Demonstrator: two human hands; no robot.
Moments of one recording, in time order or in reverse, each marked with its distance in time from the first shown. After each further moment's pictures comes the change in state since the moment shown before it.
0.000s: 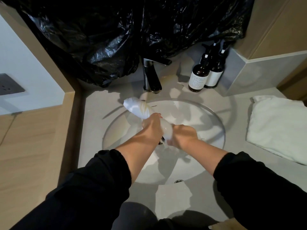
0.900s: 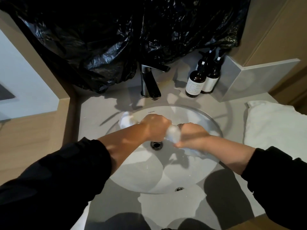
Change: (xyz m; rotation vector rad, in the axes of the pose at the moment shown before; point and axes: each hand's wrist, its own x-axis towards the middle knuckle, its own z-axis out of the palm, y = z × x) left_hand -0.013 0.035 -0.005 2.175 -0.484 1.194; right_hand -0.017 0.021 -0.048 0.085 -0.094 -0.025
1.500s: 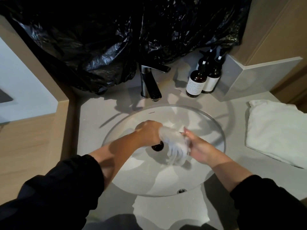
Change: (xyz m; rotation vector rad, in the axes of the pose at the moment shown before) left_hand -0.009 -0.018 0.030 -0.418 0.027 -0.213; right_hand 0.018 0.038 0.063 1.622 -0.232 0.253
